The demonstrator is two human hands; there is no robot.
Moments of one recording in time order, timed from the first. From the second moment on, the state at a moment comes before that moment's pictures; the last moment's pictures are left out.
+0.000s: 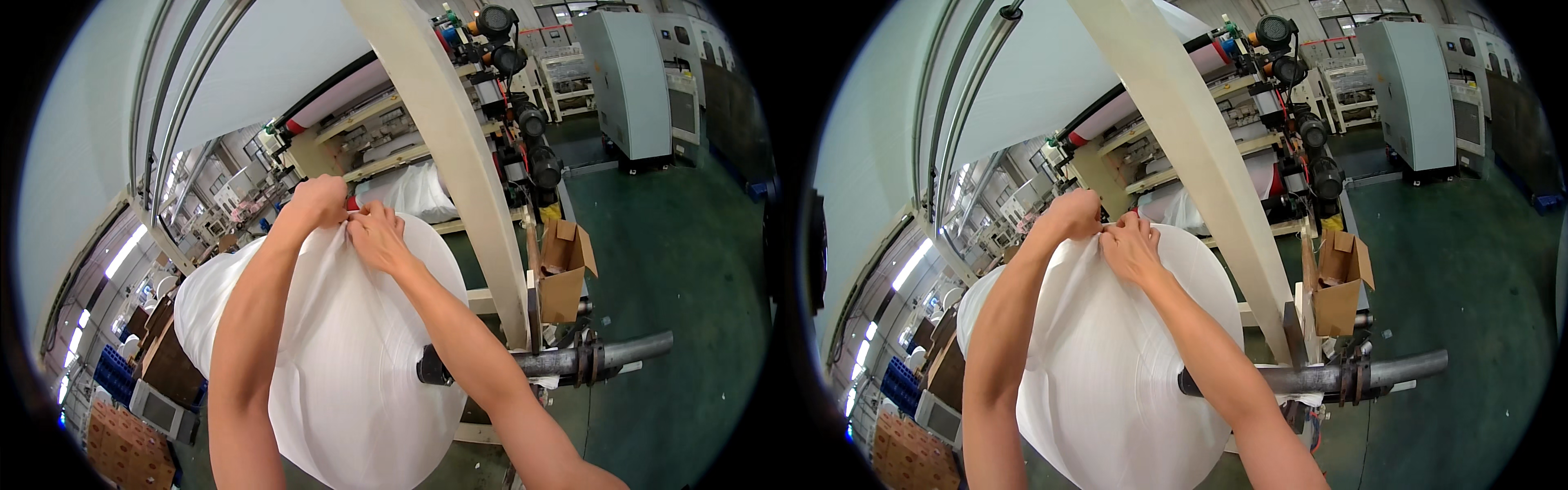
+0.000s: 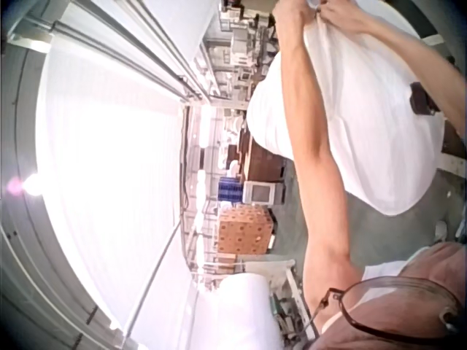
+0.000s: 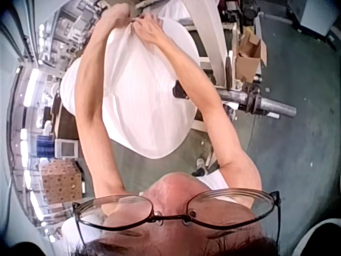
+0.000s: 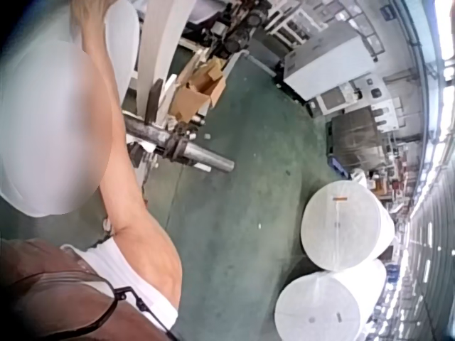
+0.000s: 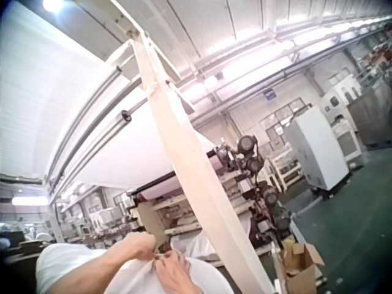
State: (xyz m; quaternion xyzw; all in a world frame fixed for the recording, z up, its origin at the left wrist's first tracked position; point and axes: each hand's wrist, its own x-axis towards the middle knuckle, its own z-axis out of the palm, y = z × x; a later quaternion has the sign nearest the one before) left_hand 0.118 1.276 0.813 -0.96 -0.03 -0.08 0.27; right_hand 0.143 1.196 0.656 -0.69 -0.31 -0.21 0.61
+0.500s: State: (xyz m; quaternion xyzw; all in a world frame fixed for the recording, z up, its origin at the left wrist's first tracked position) left_hand 0.125 1.272 0.815 -0.95 0.00 -0.08 0.29; right_hand 0.143 1.184 0.651 -0.70 -0.39 -0.22 0.56
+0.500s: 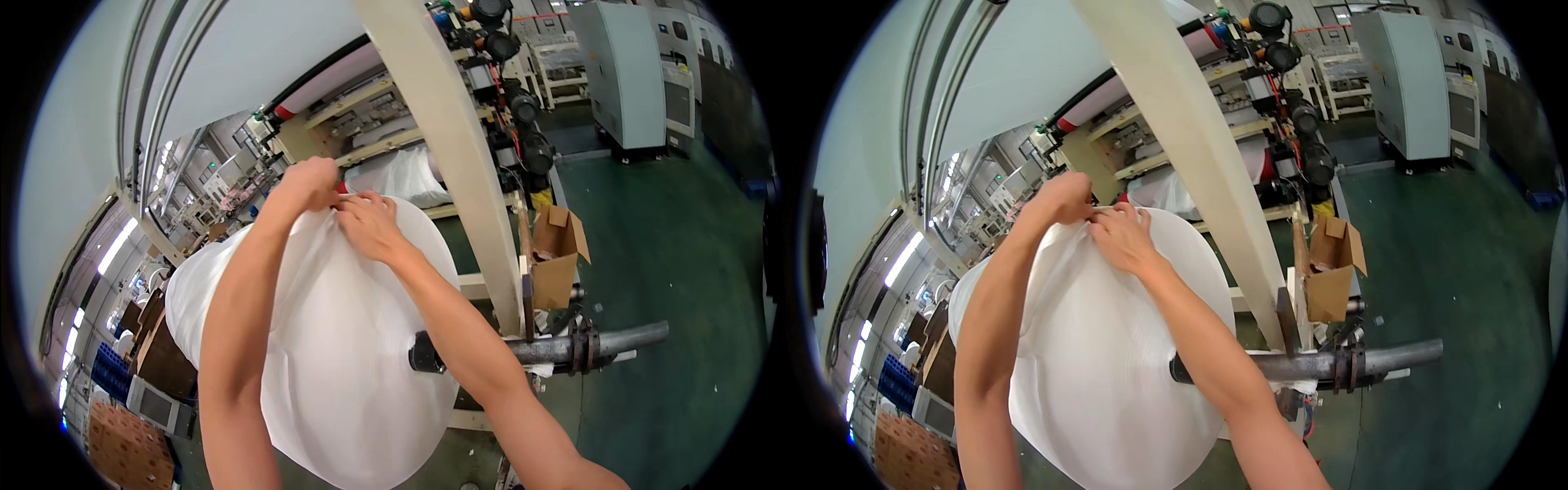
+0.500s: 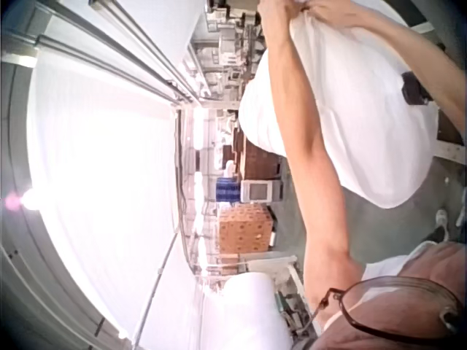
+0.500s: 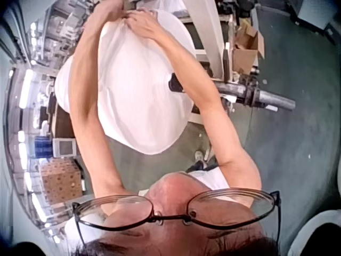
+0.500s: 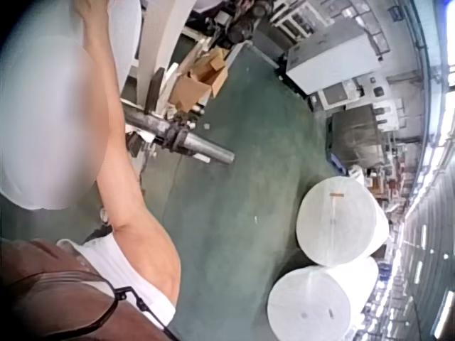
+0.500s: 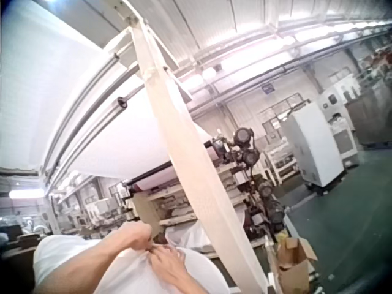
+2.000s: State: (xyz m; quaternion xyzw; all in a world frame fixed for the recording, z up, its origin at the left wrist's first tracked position) left_hand -0.247 1.270 0.707 -0.90 0.24 -0.34 0.11; right_hand -0.371 1.136 0.425 -0.62 -0.32 -0.04 0.72
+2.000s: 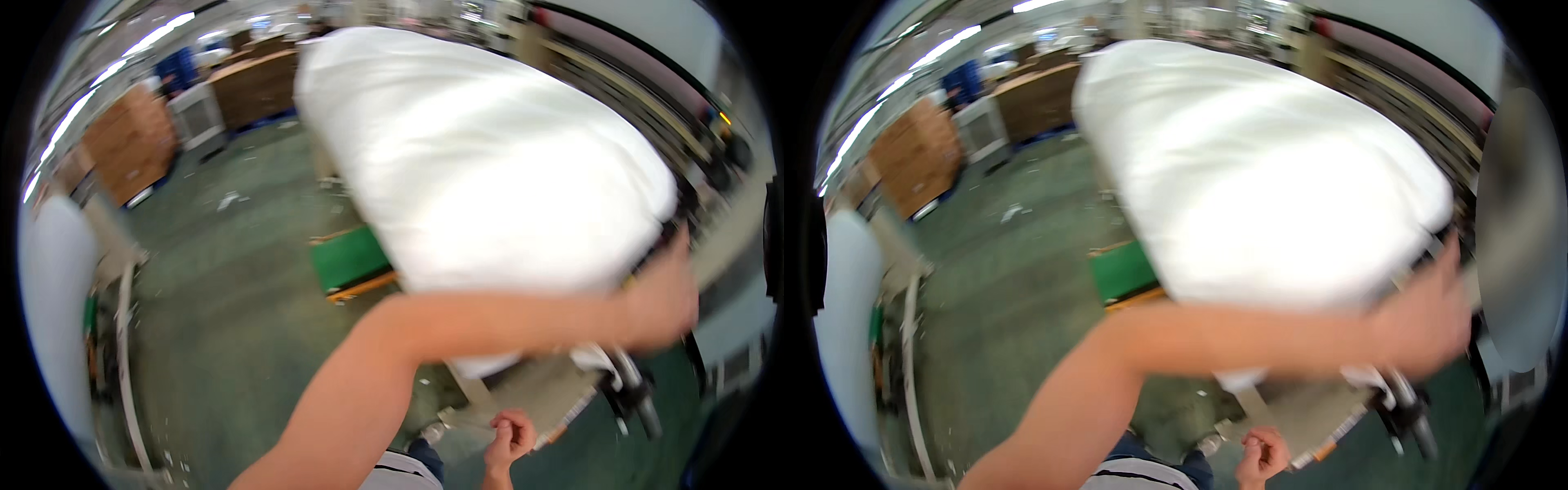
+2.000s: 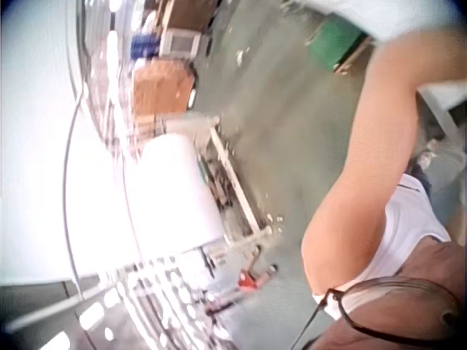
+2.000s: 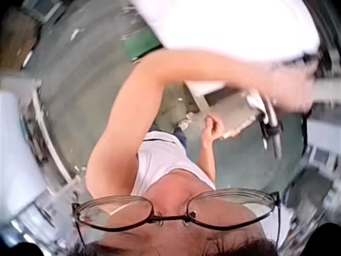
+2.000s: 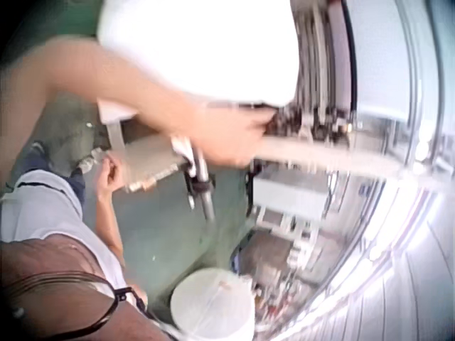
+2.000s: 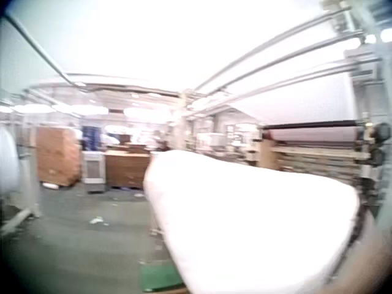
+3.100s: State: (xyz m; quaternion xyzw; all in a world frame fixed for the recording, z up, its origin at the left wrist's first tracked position) left_hand -1.509 1.246 0.044 0.07 0.88 0.20 0.43; right_hand -1.457 1.647 0.270 -0.17 -0.85 0.50 -0.02
